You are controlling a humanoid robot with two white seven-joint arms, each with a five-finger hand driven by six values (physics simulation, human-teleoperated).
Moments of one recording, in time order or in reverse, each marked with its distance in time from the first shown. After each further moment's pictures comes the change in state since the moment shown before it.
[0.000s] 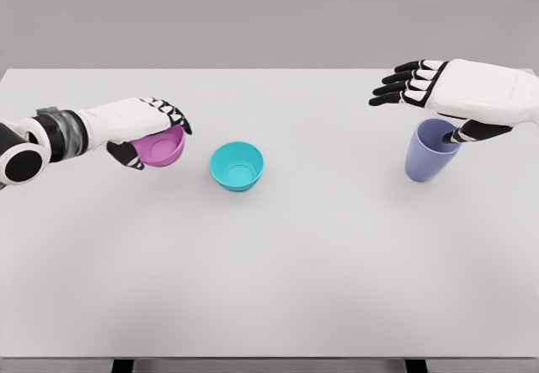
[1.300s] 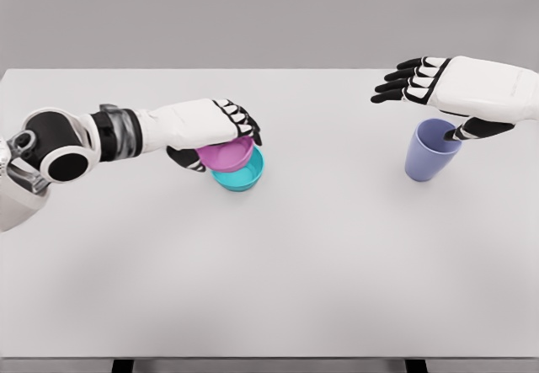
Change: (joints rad) left arm -0.046 -0.152 -0.017 -0.022 -0.017 -0.190 0.000; right arm -0.005 -0.002 -0.003 0.004 0.001 0.000 0.000
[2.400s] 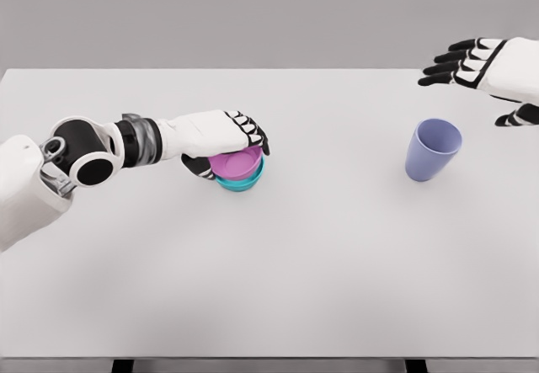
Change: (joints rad) left arm 0.008 -0.069 -0.035 0.079 -0.048 0.002 0.000; right arm 0.043 -0.125 -0.097 -0.011 0.028 0.001 0.000
